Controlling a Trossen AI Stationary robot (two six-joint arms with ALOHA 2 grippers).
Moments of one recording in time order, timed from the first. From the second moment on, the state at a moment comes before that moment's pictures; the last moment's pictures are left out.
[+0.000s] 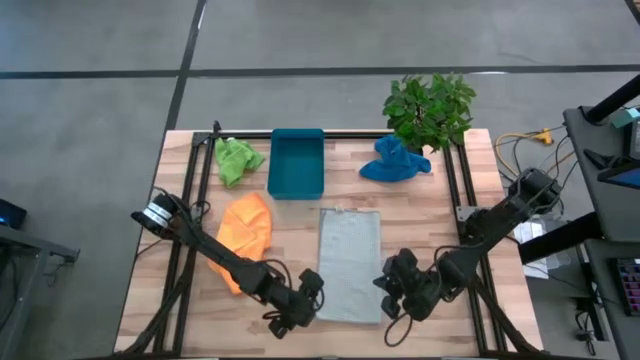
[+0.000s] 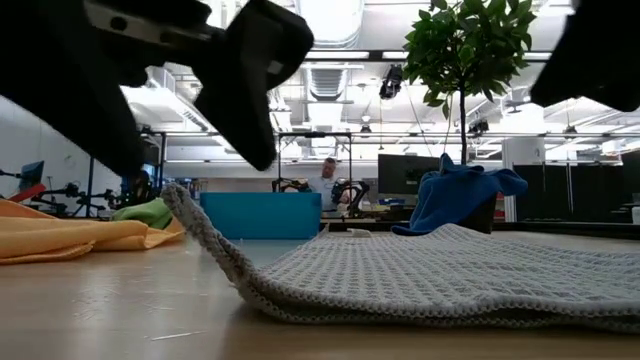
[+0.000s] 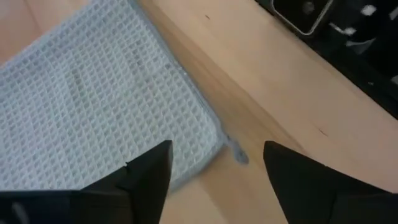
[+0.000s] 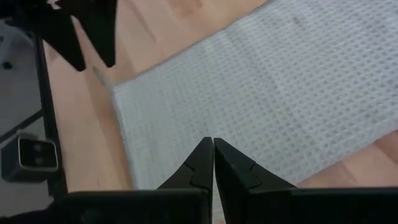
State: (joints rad) left arm -0.56 1.88 1.22 -0.21 -0.06 0.16; right arm 0.75 1.54 0.93 -0.39 0.56 1.16
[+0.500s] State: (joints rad) left arm -0.54 2.03 1.31 -0.22 -0.02 0.06; right arm 0.82 1.54 0.92 -0.39 0.56 1.20
